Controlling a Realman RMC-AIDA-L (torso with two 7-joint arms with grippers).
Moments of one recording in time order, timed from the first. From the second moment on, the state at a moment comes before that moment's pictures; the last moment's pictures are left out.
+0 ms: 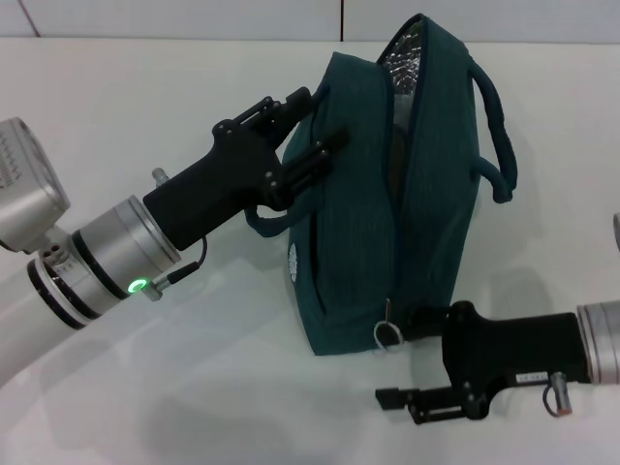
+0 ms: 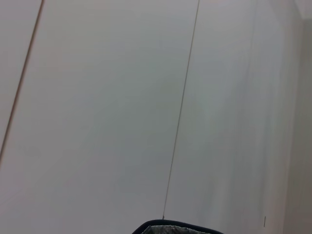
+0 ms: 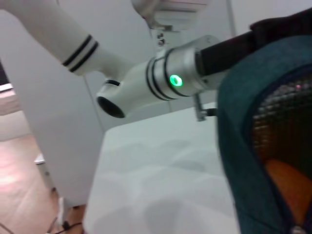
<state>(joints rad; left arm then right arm) -0.55 -2.11 0.96 0.05 1.15 1.57 -0.70 0.55 2.03 -1.48 -0.44 -1.49 -1.45 1.10</state>
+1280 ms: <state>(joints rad) -0.55 -2.11 0.97 0.05 1.14 1.60 -0.70 0.52 2.03 -1.58 -0.43 -1.30 -1.42 0.92</state>
